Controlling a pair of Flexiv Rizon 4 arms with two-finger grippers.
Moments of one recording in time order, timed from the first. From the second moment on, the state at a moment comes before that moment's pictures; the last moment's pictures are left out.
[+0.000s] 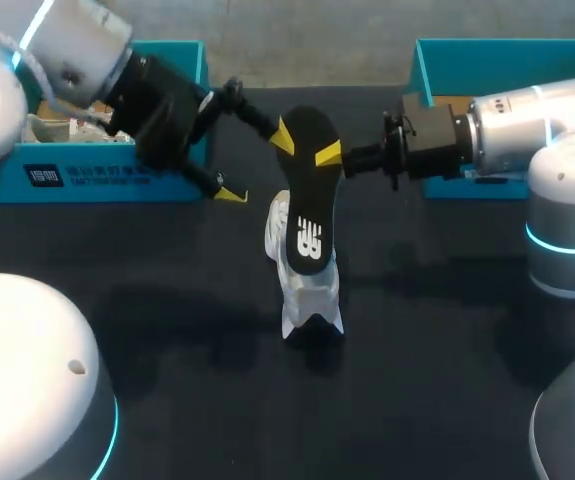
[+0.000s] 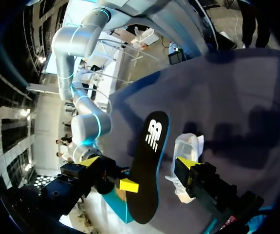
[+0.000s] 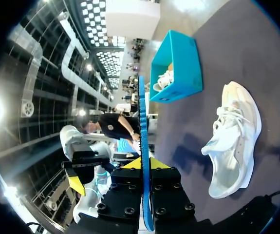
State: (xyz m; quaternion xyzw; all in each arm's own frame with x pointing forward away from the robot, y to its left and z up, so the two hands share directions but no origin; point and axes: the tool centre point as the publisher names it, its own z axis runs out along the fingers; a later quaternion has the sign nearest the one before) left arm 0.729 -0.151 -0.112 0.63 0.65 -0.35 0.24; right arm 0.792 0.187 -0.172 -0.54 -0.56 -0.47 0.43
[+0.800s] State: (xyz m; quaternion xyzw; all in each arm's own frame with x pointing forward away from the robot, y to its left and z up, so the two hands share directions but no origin) left arm 0.762 -0.164 -0.098 0.70 0.69 -0.17 0.07; right arm 0.795 0.187 -0.181 -0.54 -0.57 -0.45 0.42
